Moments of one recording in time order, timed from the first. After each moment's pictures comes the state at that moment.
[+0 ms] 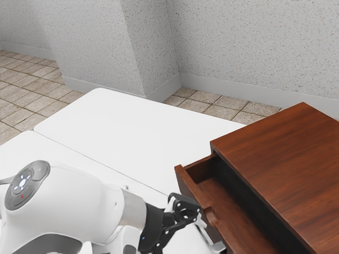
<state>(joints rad) -0.53 -0.62 0.07 -2.62 0.11 2.60 1.36</state>
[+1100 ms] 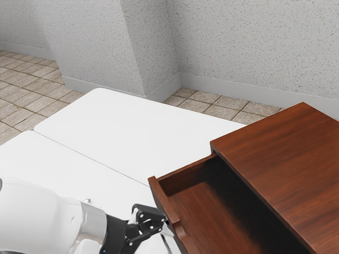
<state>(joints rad) -0.50 -0.84 0.08 -2.76 0.12 2.52 1.34</state>
